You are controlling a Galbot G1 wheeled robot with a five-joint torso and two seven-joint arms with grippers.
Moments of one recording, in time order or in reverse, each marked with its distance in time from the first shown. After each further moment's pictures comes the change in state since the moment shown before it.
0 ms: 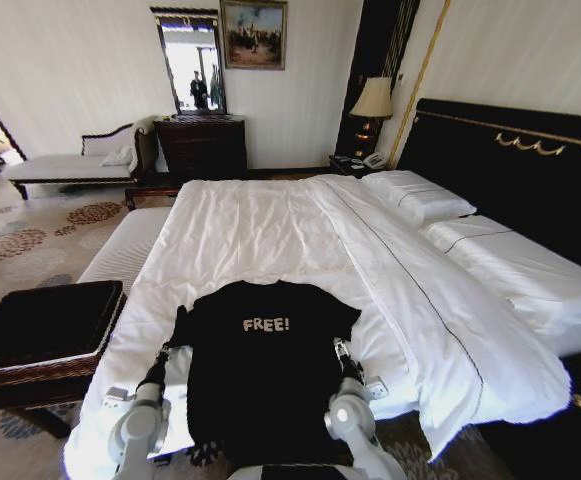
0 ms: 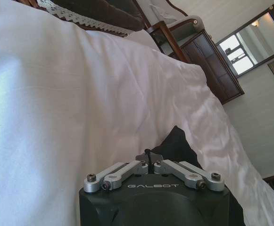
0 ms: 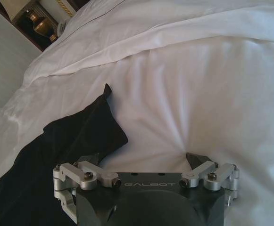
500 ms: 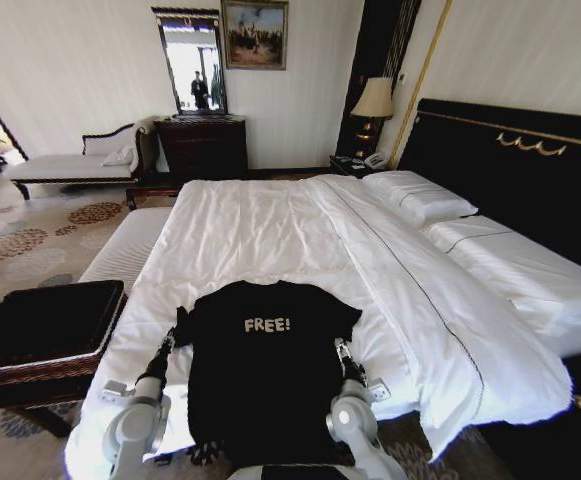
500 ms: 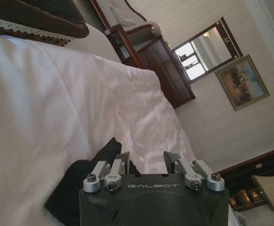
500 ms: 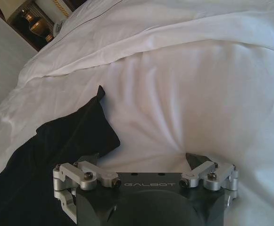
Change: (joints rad) left arm -0.038 0.032 -0.010 -0.075 -0.086 0.043 0.085; right arm -0.014 0.000 0.021 0.000 -0.002 -0.001 0.000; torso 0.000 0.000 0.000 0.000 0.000
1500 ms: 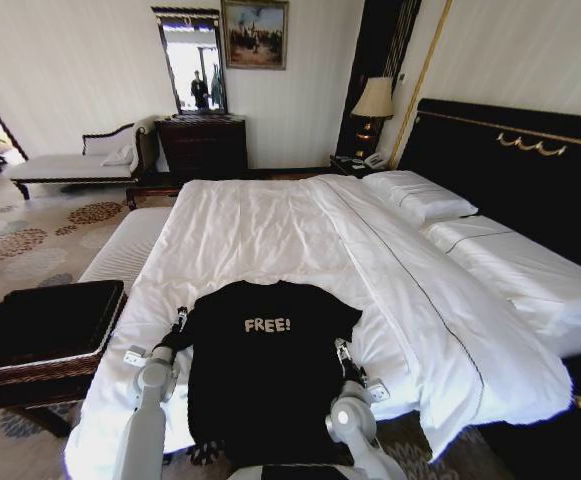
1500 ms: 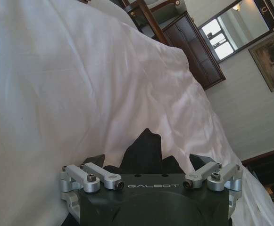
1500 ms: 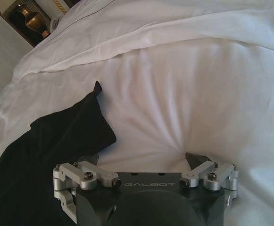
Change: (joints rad) left arm -0.268 0.029 0.028 0.341 0.101 0.051 -0.036; right arm 0.004 0.001 -0.008 -0.012 -0.016 -0.014 0.020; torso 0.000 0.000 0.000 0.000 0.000
